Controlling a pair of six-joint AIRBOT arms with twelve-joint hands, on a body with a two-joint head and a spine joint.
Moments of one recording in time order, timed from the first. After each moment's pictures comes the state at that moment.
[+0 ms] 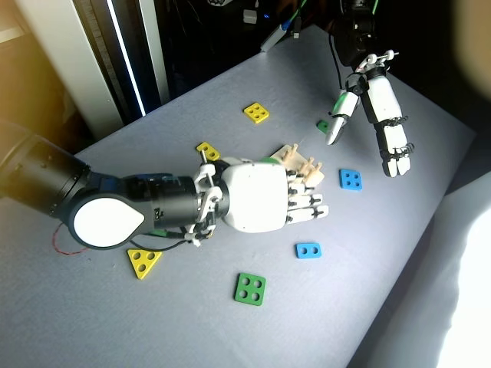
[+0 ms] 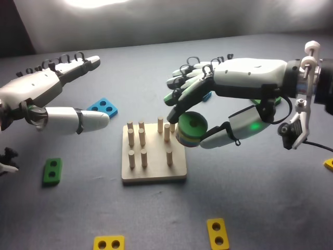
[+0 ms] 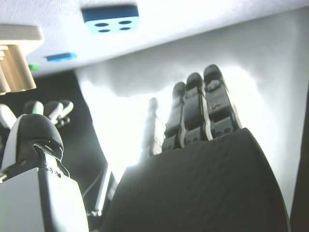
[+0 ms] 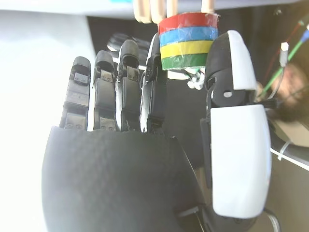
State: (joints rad) left arm 0.96 -1.08 1.31 -0.33 -0.71 0.60; right arm -0.63 -1.30 1.49 -0.82 0.70 0.22
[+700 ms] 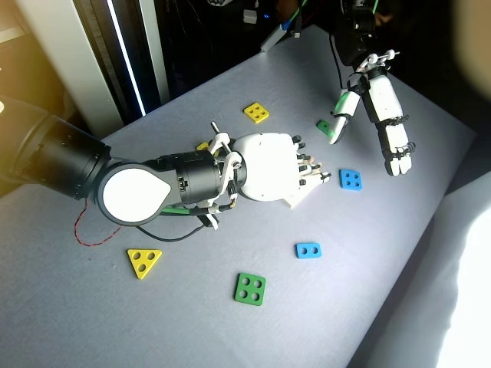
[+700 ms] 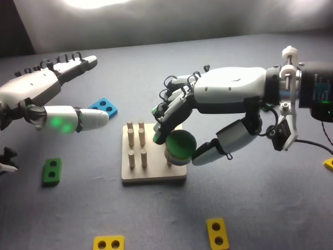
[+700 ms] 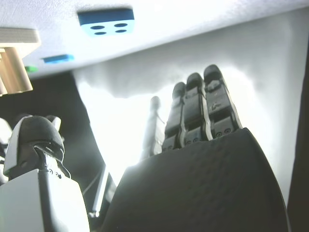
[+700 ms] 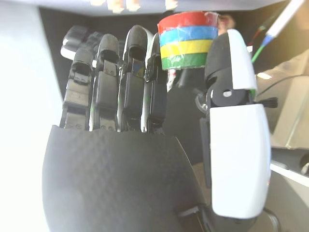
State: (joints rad) left arm 0.96 -1.08 1.31 -0.34 -0.71 0.60; right arm -0.58 -1.33 1.47 -1.02 0.69 0.28
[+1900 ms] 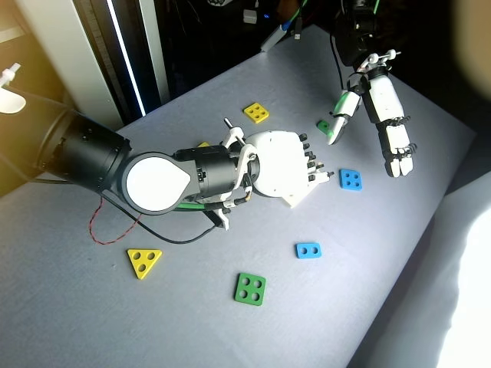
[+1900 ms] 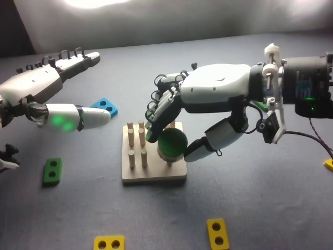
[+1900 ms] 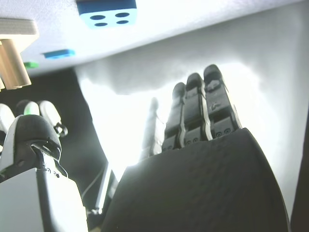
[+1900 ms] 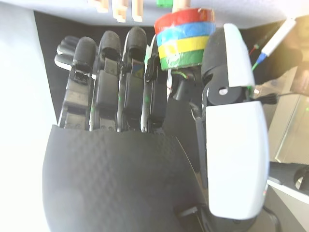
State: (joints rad) left arm 0.94 -1.08 1.32 -0.33 -0.71 0.60; right arm -0.55 -1.38 1.50 -1.09 0.64 0.28
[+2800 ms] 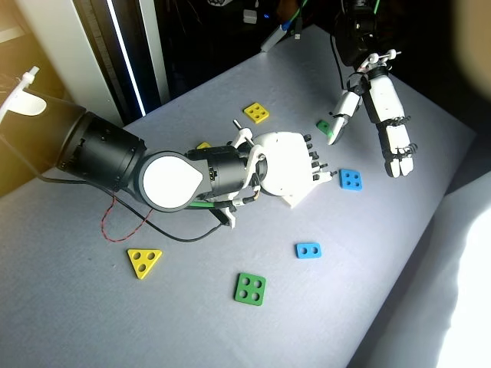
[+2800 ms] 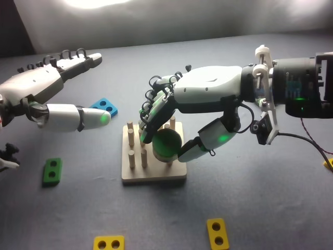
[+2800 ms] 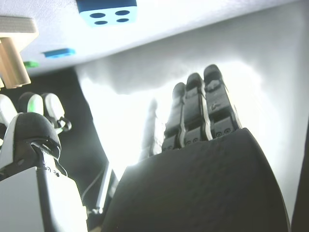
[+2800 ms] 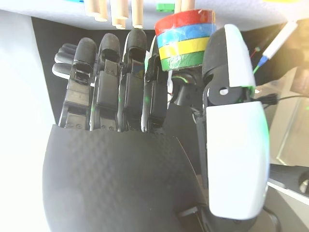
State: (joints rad) left arm 0.94 -1.08 1.32 -0.32 -0.70 0.60; right arm -0.55 -1.42 1.53 -1.10 0.62 0.29
